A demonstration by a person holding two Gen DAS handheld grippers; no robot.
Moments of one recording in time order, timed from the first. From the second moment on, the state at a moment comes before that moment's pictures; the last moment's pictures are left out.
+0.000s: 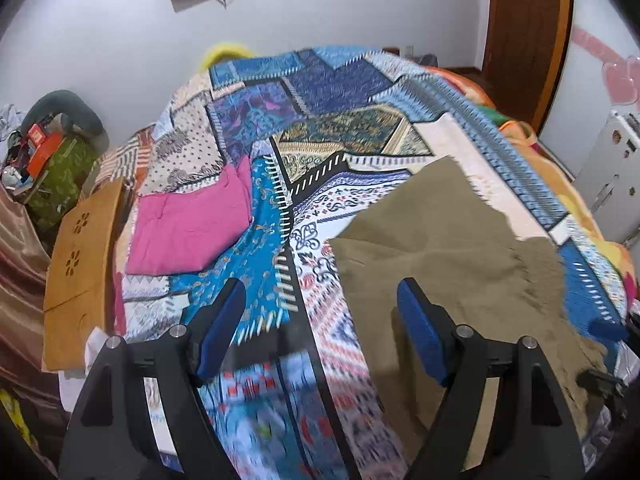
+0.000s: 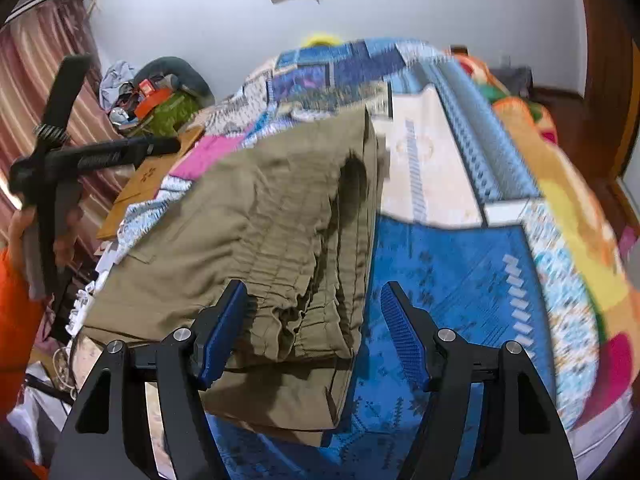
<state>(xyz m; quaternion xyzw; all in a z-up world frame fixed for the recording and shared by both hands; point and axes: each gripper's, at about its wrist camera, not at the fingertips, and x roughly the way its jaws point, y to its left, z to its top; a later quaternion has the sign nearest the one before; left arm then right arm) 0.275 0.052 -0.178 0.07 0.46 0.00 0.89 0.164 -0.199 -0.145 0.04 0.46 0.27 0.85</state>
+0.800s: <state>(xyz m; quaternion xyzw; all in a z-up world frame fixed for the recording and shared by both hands) 0.332 0.066 -0.259 0.12 0.50 0.04 0.85 0.170 -0.217 -0.124 0.05 0.45 0.25 0.86</state>
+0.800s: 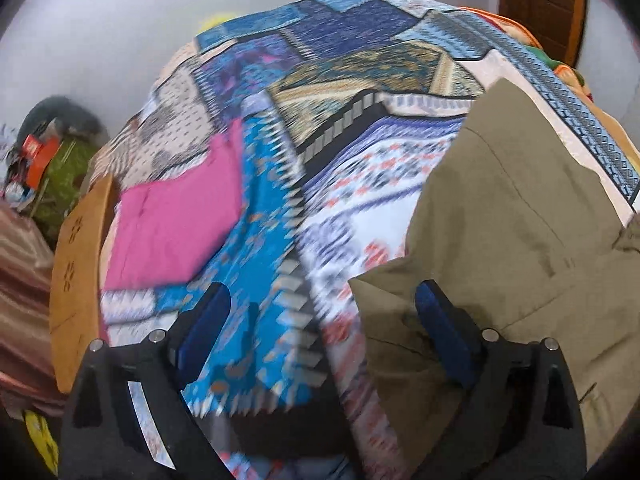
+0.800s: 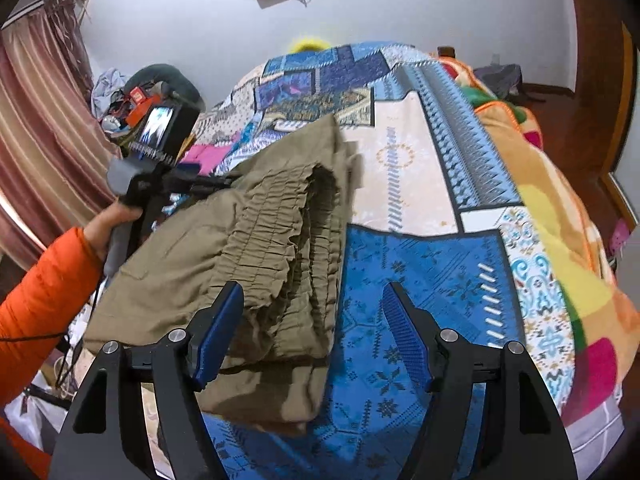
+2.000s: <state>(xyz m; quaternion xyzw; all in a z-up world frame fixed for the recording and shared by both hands) 0.117 0.132 -0.232 0.00 0.50 0.10 0.86 0.145 -0.213 -0.145 -0.02 0.47 0.23 0.85</state>
